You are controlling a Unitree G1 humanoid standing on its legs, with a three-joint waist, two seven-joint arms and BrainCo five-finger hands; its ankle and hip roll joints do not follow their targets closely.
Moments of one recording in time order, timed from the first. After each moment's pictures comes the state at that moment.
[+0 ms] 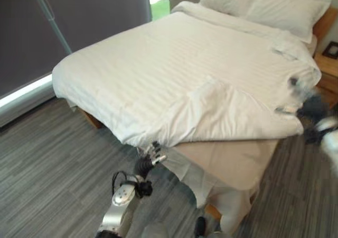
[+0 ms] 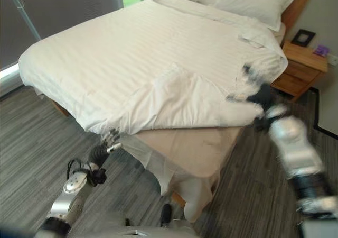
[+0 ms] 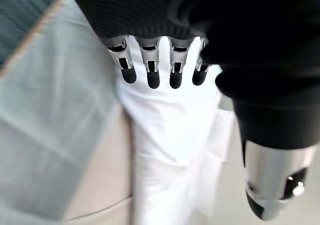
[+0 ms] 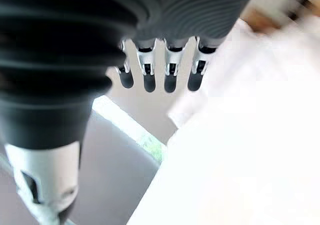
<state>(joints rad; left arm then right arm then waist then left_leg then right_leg) 0.09 0.35 -0.20 0.28 -0.49 -0.11 -0.12 -0.45 -0.98 0.04 0.22 0.23 -0.10 -0.01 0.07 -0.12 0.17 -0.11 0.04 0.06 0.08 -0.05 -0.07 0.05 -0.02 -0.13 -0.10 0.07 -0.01</state>
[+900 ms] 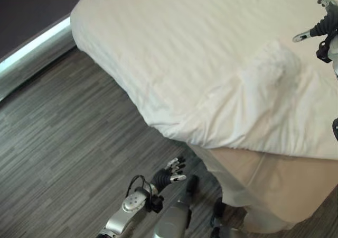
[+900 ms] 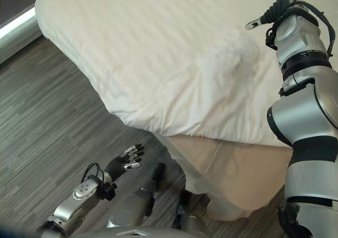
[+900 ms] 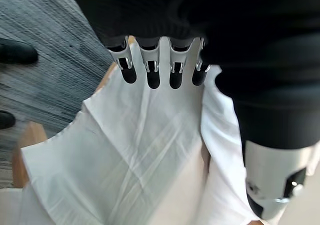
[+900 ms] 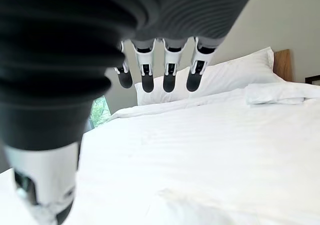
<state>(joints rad) 0.06 0.49 -0.51 0.17 -0.59 -0.08 -0.18 -1.57 -0.76 0.83 1.41 -0.08 -0.02 -0.08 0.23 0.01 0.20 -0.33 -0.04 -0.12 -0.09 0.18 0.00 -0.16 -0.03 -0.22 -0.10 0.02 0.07</state>
